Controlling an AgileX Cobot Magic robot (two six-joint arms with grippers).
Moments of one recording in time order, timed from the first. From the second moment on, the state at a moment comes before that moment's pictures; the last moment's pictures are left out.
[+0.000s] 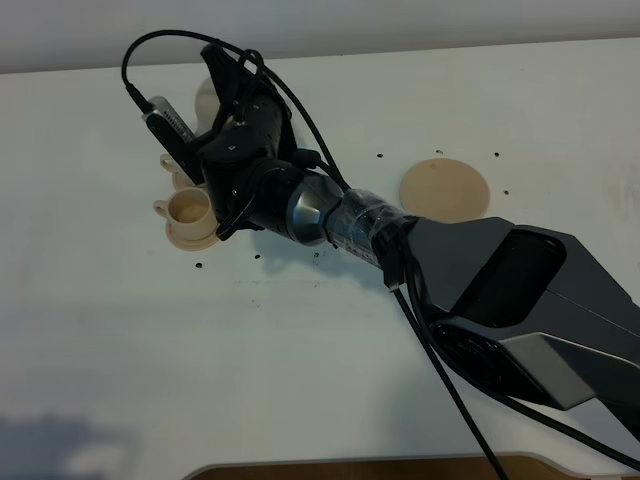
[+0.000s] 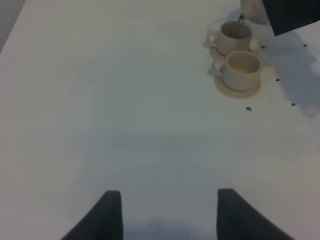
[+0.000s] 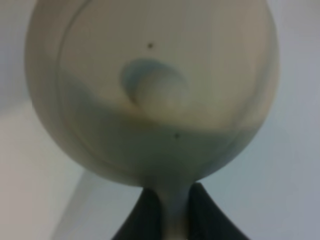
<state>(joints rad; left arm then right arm) -0.01 -0.01 -0.51 -0.01 1.05 -0.01 0.78 2.65 -2.28 -1.33 0.80 -0.47</state>
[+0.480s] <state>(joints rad) -0.01 -0.01 -0.51 -0.01 1.05 -0.01 0.78 2.65 -2.28 -1.38 0.79 -0.52</state>
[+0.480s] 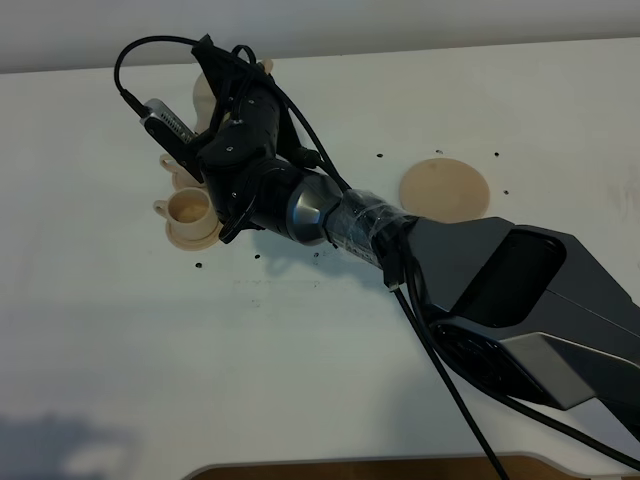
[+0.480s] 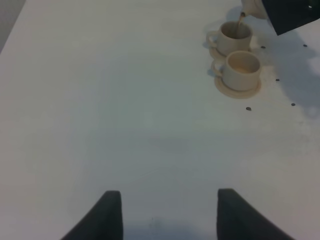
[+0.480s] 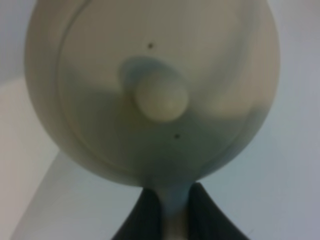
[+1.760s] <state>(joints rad) -0.01 -0.01 -0.51 -0.01 1.05 -0.01 0.78 2.65 -2.28 -1.56 0.75 -0.55</state>
